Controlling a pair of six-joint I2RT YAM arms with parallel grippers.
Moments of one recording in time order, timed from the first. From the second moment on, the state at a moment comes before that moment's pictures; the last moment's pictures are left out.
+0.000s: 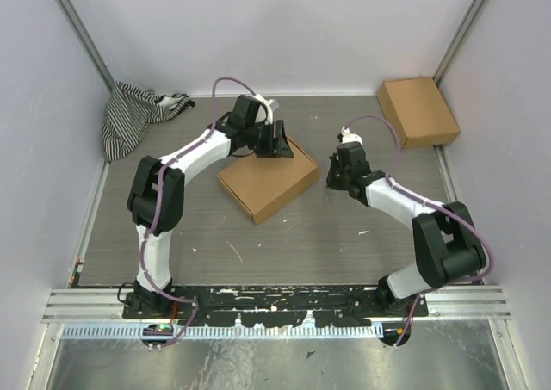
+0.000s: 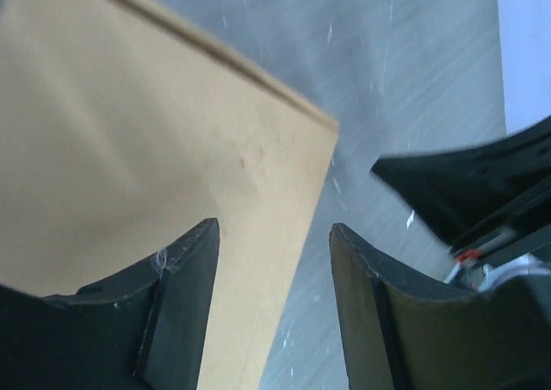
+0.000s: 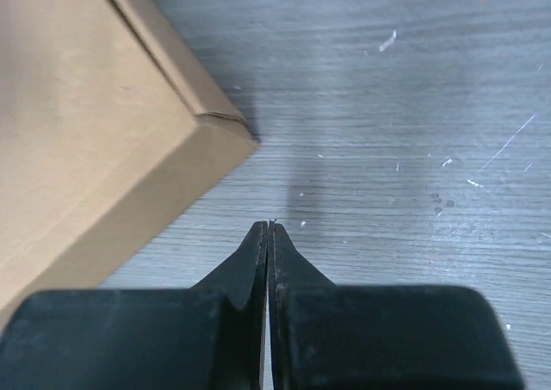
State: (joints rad) left arm -0.53 2.01 1.57 -0.33 0.49 -0.47; right arm 0.37 1.44 0.81 -0.08 0.07 0.38
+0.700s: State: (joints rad) left arm -0.55 2.26 1.83 -0.33 0.46 -0.51; right arm 0.35 1.78 0.91 0.09 0.00 0.42
